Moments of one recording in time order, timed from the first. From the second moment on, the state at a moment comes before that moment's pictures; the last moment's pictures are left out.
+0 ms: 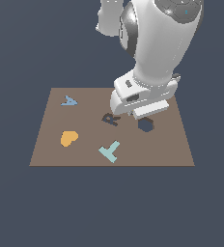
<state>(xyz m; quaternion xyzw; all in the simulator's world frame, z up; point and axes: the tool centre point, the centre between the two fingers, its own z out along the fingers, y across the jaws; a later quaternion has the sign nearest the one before) -0.037 0.094 0.036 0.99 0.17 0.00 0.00</state>
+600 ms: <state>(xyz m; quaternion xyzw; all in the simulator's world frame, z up) -0.003 0.104 0.039 0.93 0.37 0.00 0.00</state>
